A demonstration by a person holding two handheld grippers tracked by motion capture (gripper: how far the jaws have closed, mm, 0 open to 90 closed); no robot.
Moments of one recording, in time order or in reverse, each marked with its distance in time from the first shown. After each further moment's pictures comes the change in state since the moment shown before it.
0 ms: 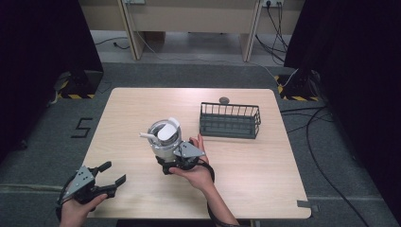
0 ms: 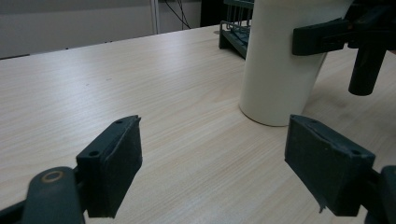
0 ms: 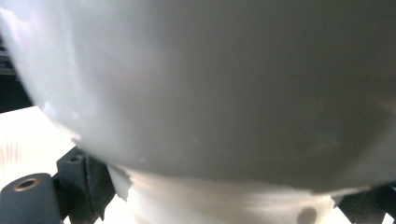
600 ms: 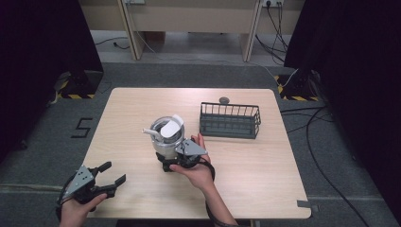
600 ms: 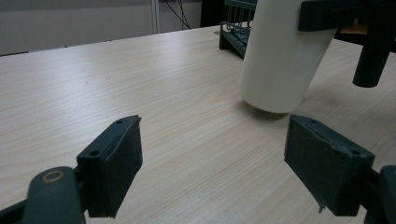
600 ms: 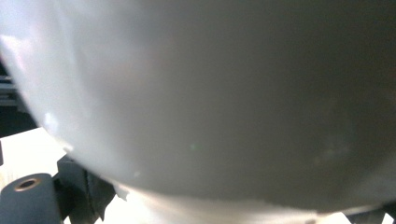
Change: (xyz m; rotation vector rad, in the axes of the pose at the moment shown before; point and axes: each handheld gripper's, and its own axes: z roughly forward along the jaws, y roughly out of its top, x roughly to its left) left arm 0.001 0.000 0.000 -0.001 0.000 -0.012; right arm -0.002 0.013 -0.007 -0.046 -0.026 0.037
